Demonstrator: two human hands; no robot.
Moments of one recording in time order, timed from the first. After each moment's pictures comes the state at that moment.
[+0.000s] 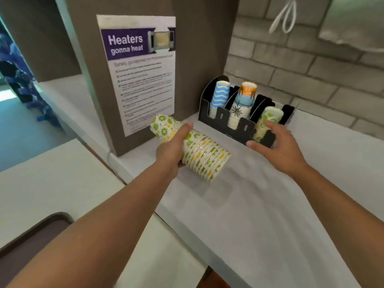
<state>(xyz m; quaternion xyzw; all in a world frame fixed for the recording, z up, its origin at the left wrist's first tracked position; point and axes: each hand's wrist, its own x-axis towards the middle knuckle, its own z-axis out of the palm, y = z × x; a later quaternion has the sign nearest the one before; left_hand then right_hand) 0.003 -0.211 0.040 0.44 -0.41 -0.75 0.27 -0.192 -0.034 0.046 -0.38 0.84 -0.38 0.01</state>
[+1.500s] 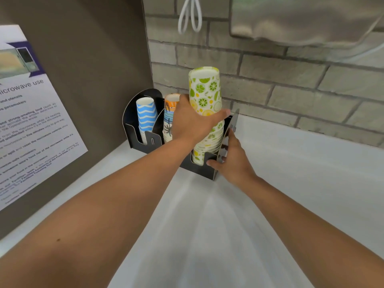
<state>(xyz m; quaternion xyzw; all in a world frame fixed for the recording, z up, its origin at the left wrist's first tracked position) -0.289 -0.170 0.081 0.24 -0.78 -0.48 0.33 -0.335 -0.047 -0.002 -0.29 0.81 -0.49 0.09</state>
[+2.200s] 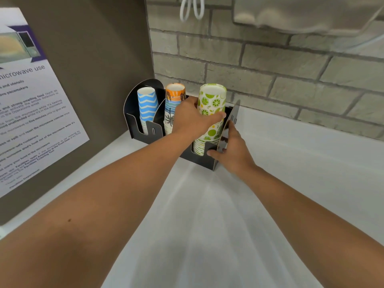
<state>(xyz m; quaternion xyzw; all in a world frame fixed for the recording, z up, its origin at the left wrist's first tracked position) -0.285 -0.176 0.062 0.22 -0.83 -0.43 0.28 -0.341 -0.047 -0.012 -0.29 0.83 -0.47 0.07</state>
